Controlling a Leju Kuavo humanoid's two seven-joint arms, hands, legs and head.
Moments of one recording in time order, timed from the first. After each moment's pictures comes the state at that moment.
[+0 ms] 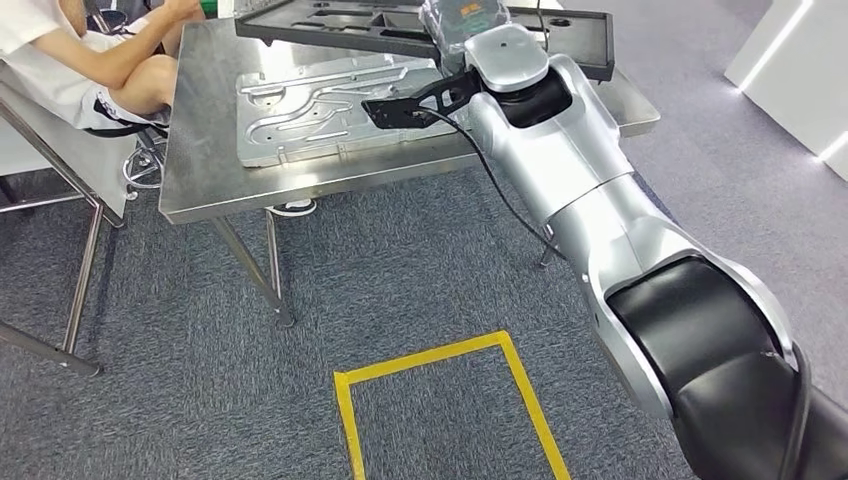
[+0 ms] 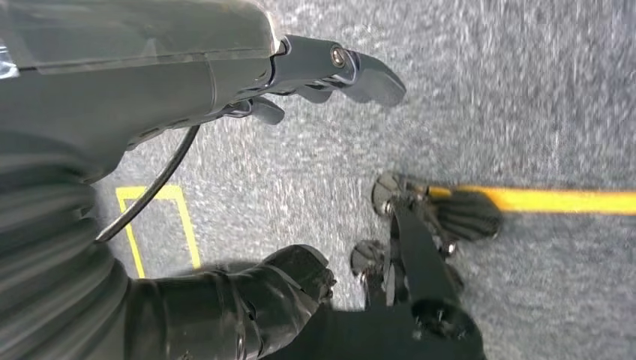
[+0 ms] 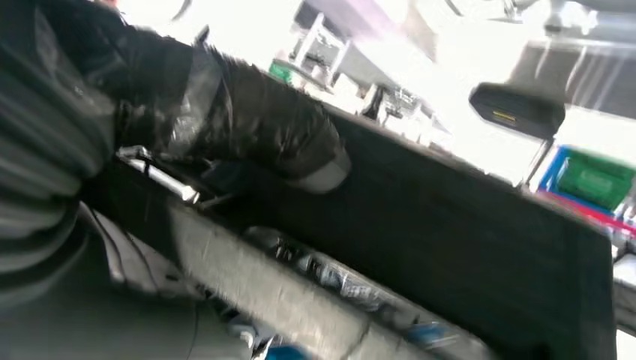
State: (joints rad) left arm -0.14 -0.11 1.27 -0.22 -1.22 0.00 -0.18; right arm -1.39 0.18 0.69 -0.65 1.48 0.25 0.02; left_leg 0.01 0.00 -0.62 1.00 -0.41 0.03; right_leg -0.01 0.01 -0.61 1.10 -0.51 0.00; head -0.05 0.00
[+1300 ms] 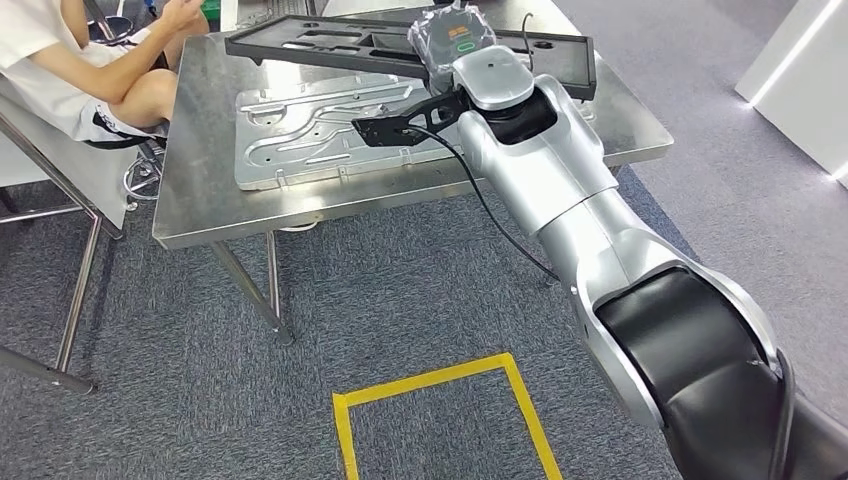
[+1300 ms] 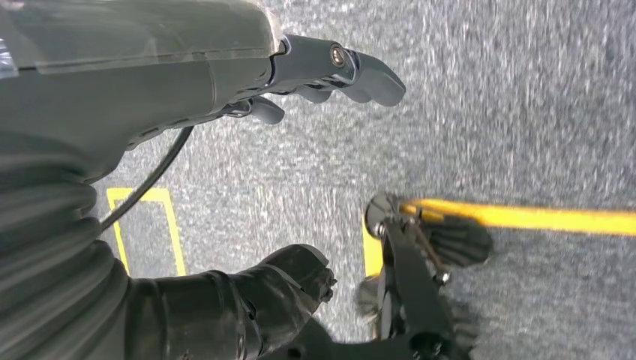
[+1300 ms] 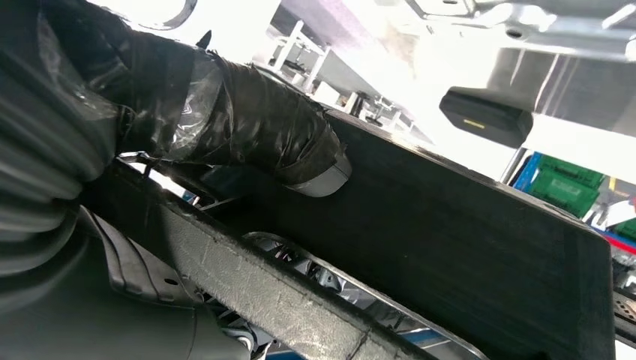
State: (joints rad) left arm -0.13 -0.09 1.27 -0.22 -1.23 0.00 -0.18; right arm -1.35 0.19 0.69 -0.63 1.46 0.24 0.02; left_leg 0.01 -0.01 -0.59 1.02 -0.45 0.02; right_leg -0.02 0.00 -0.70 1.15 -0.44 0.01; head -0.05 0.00
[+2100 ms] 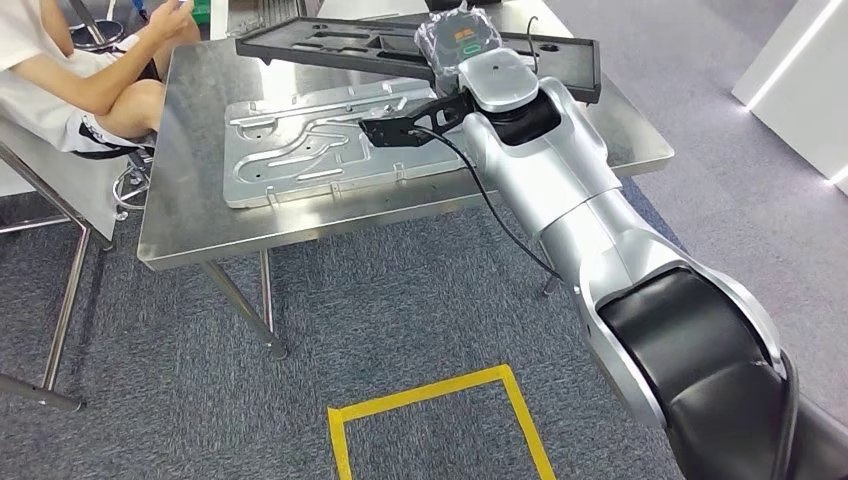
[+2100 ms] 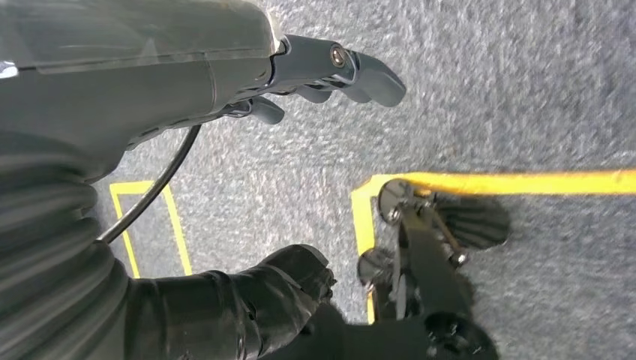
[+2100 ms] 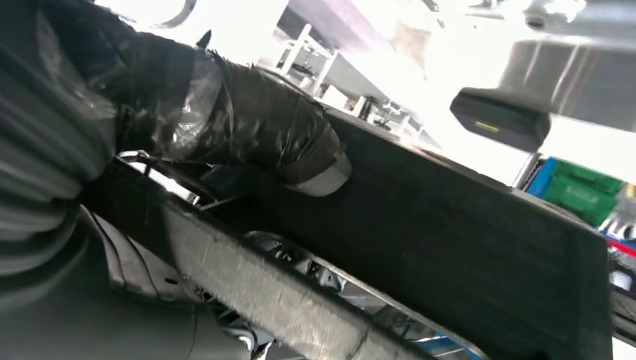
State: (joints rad) left arm -0.13 -0.09 1.27 -0.22 -1.24 0.00 -0.17; right arm -1.35 0.20 0.69 -0.62 1.46 0.23 0.02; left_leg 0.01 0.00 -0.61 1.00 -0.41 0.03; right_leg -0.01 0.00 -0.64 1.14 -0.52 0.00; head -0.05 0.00
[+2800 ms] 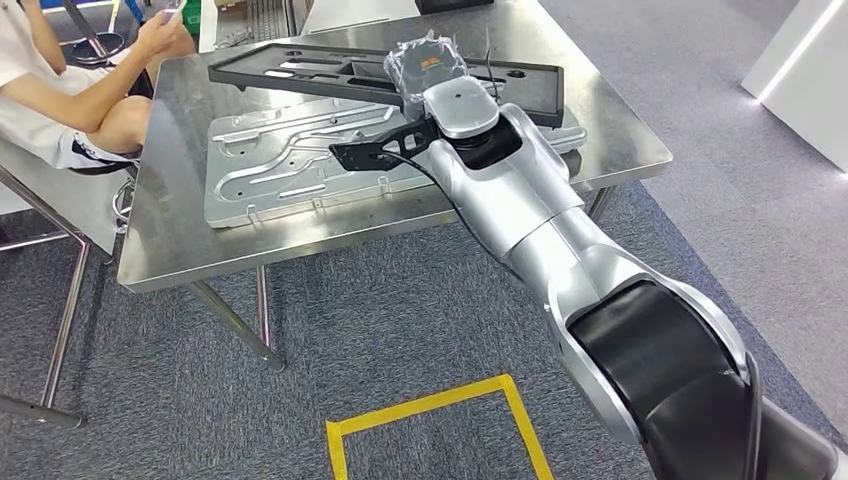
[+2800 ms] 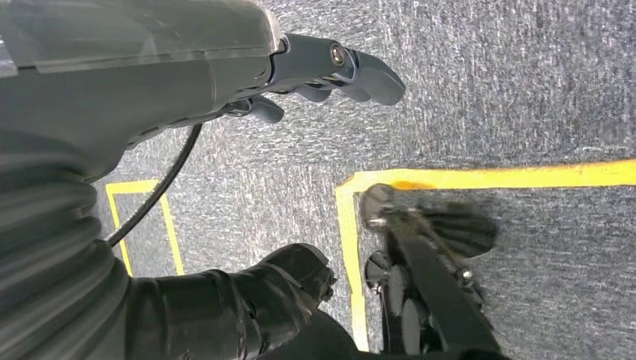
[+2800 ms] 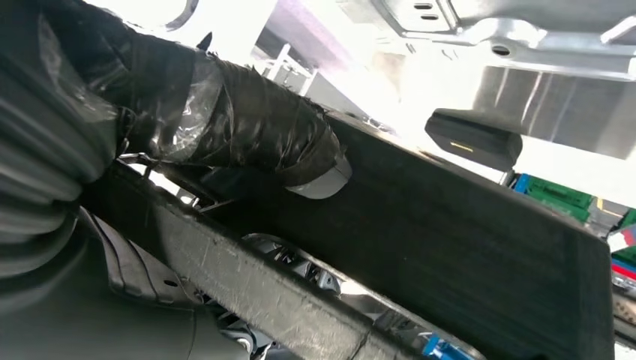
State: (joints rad) left arm -0.13 -0.06 1.27 -0.22 -1.23 -0.01 -0.16; right arm -1.31 0.28 0.69 -0.57 1.47 0.20 0.06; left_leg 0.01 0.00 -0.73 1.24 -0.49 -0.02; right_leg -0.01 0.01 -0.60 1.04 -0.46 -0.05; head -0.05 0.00
